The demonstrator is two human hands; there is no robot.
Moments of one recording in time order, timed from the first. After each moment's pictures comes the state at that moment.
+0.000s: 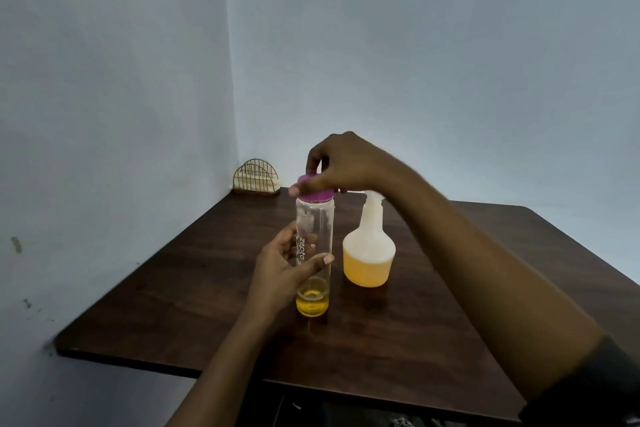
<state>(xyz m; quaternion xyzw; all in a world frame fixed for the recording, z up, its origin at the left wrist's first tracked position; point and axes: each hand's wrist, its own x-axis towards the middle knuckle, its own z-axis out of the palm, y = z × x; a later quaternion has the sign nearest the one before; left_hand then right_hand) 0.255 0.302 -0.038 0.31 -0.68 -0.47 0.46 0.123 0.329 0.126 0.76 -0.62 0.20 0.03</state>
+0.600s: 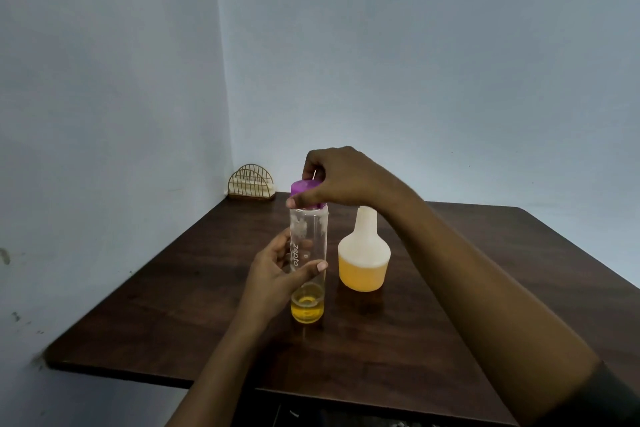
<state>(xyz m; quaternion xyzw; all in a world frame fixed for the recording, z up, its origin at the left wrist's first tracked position) 0.258 0.301 -0.037 0.31 -0.69 -0.48 0.45 0.121 0.333 0.111 0.73 -0.64 0.22 0.05</state>
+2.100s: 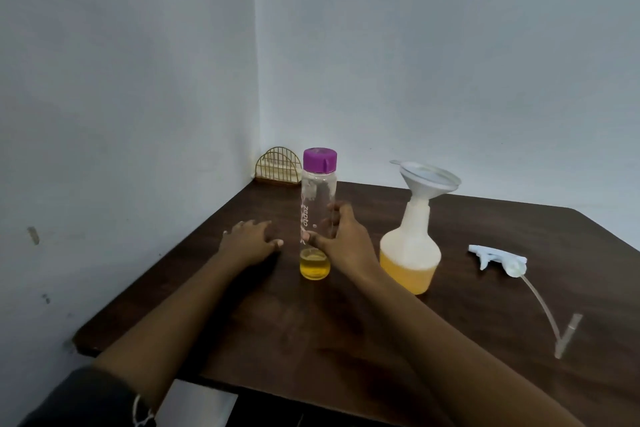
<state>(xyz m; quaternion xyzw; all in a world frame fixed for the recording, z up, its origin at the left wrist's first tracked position) 0.307 0.142 -0.057 0.57 -0.81 -0.11 0.08 0.158 0.267 -0.027 0.55 -0.68 0.46 -0.16</state>
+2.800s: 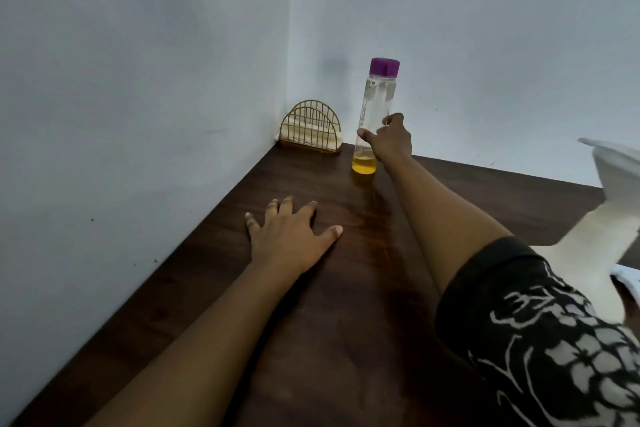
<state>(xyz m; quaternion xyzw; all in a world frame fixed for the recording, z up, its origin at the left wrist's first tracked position) 0.295 0.087 -0.087 0.57 -0.81 -0.09 0.08 0.082 -0.005 -0.032 0.44 -0.75 0.48 -0.09</state>
